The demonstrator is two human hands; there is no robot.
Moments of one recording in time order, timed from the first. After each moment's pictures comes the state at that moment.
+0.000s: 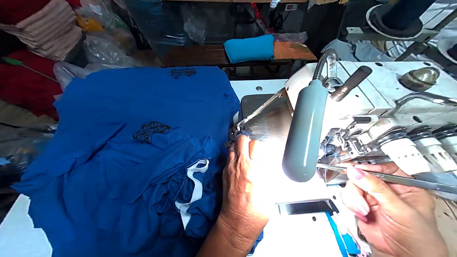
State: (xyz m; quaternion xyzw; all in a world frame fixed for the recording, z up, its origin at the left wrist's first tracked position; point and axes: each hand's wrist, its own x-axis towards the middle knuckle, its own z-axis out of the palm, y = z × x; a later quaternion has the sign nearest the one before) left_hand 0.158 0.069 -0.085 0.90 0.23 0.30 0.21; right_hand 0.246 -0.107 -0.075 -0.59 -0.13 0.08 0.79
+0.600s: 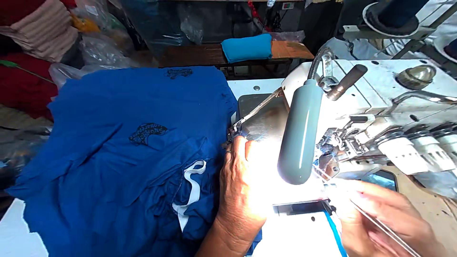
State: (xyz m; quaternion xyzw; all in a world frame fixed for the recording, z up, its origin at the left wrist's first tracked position) left_hand 0.159 0.071 -0.088 0.90 0.22 0.32 0.21; right_hand 0.233 -0.113 -0.105 -0.71 -0.43 -0.26 0.49
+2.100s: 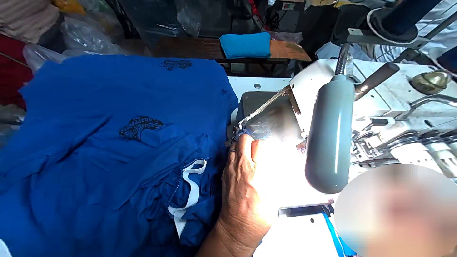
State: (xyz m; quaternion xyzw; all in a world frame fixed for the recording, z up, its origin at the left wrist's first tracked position) left_hand 0.157 0.073 -0.088 0.88 0.21 0.34 0.26; right_hand 0.239 -0.100 -0.098 -0.68 -0.33 -0.20 0.63
